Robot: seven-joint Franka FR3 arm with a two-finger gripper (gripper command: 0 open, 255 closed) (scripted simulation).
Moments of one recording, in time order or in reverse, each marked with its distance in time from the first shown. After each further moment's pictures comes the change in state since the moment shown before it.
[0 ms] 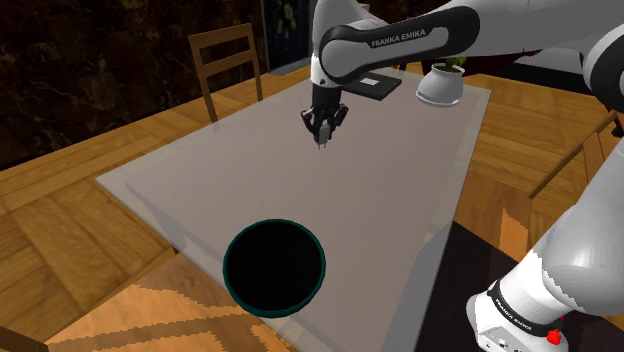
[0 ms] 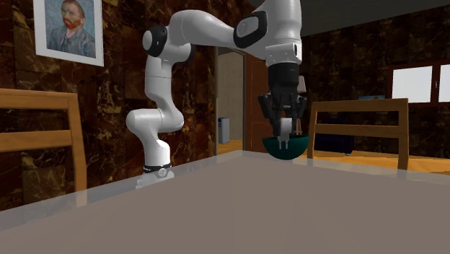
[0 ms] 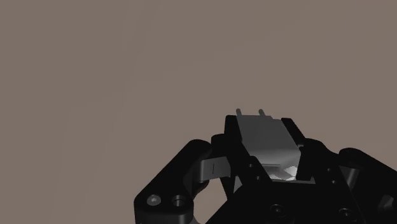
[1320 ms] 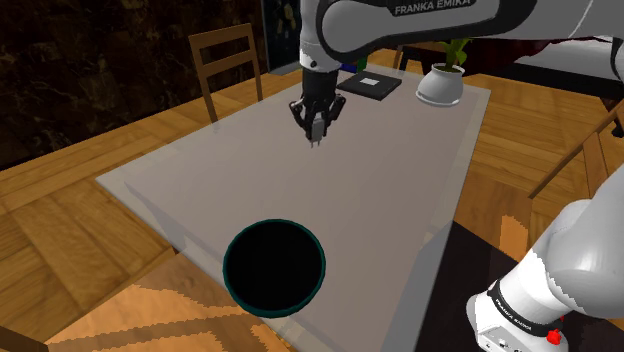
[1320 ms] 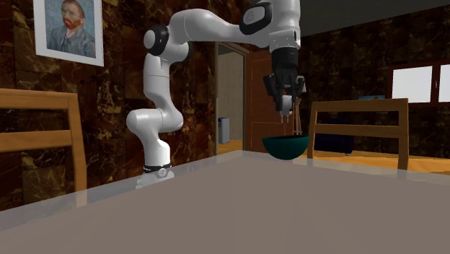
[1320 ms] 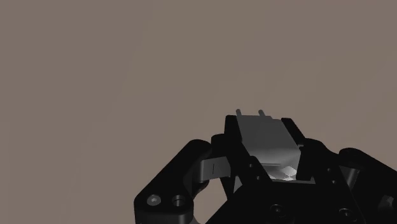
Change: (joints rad) arm 0.076 -0.108 0.067 0.027 0.015 -0.140 0.132
